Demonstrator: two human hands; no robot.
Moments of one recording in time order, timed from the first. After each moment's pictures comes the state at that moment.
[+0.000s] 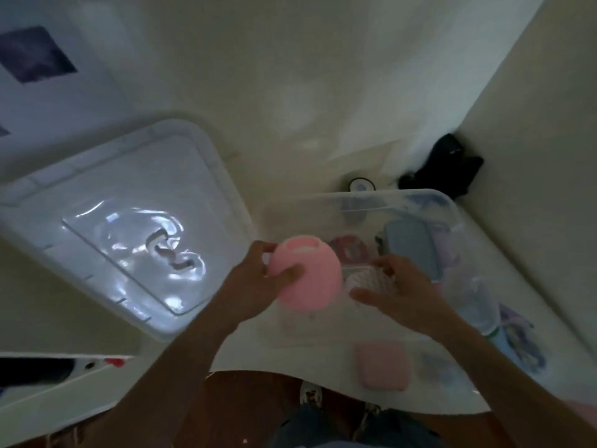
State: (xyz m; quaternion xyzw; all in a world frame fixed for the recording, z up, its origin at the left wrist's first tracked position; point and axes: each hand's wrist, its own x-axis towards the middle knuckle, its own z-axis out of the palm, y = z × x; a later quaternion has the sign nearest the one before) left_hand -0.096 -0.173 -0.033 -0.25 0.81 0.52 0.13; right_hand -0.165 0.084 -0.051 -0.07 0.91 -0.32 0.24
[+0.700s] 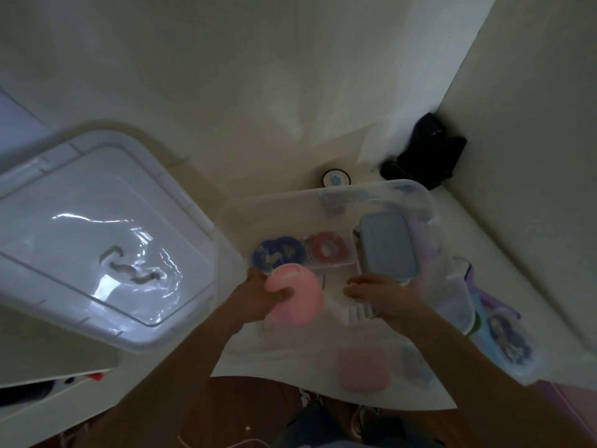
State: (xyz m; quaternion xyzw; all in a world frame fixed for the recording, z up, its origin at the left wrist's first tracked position) left_hand -0.144 -0.135 -0.123 -0.28 0.81 0.43 0.30; right_hand -0.209 0.111 -0.131 0.17 0.73 -0.53 0.39
